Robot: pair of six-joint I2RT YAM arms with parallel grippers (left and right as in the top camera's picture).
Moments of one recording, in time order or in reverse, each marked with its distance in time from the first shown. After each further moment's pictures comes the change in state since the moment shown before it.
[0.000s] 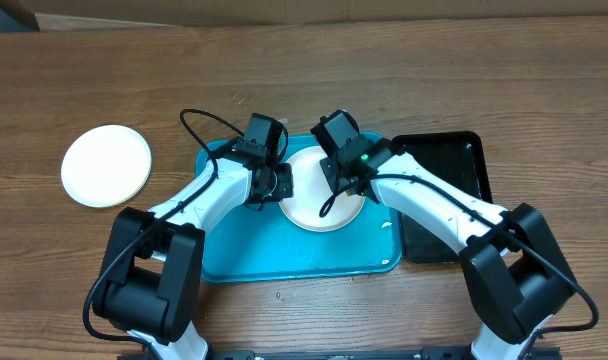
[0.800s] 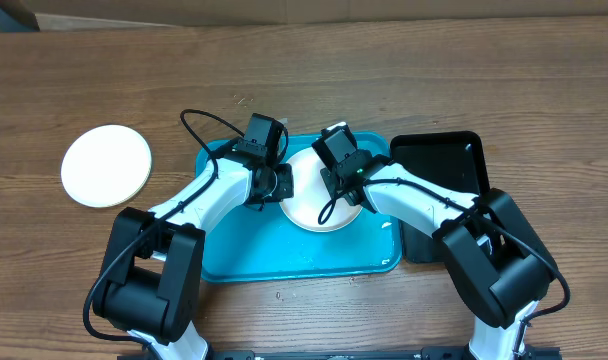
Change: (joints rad) left arm 0.000 0.000 0.000 -0.002 0.005 0.000; right arm 0.001 0.091 -0.090 0.179 0.014 0.001
